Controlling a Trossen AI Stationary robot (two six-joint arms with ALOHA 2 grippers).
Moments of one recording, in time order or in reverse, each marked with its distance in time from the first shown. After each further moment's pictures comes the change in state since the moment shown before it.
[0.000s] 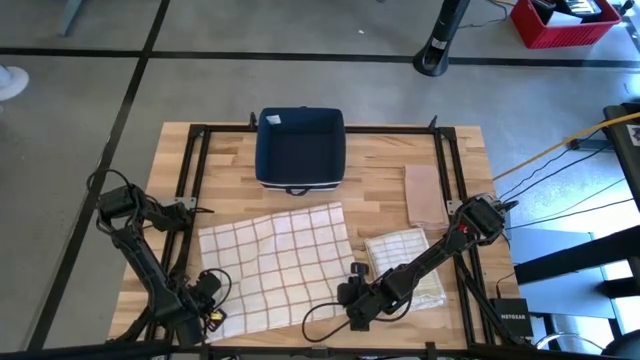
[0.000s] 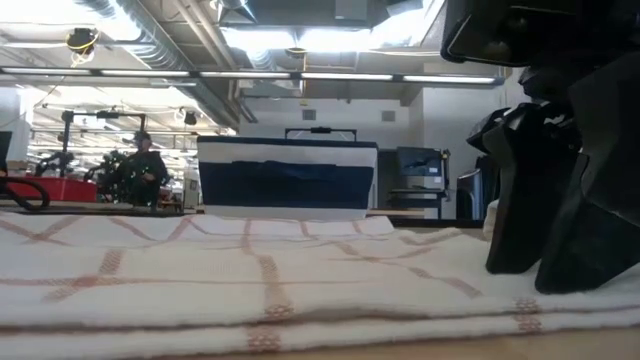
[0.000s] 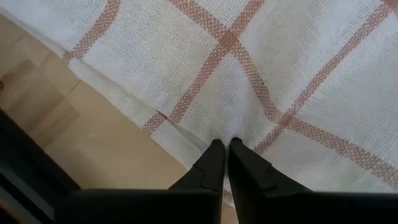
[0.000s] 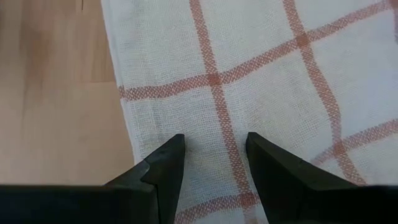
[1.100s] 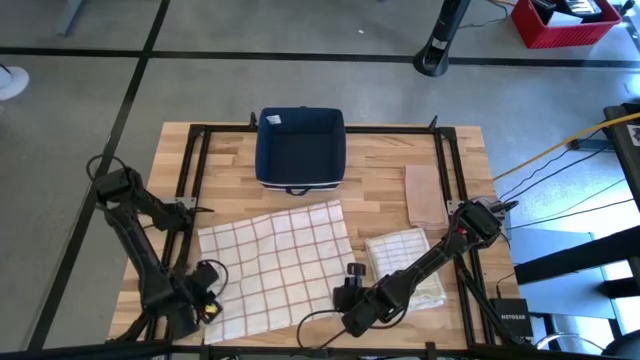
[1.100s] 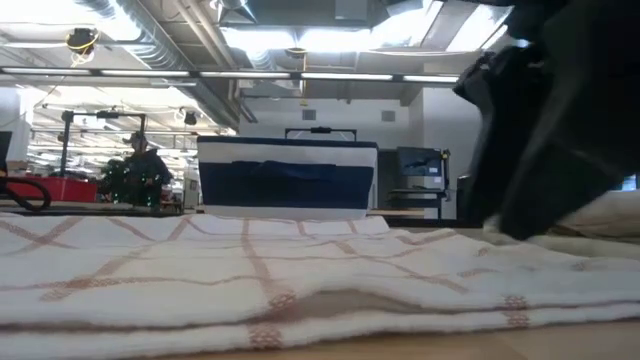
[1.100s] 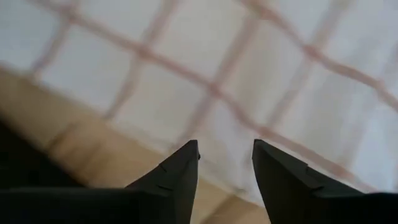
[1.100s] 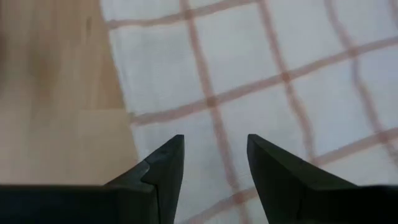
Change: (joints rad) left arm 0.045 -0.156 -0.005 -0.063 -0.157 0.167; right arm 0.002 0.009 0.172 -0.163 0.121 -0.037
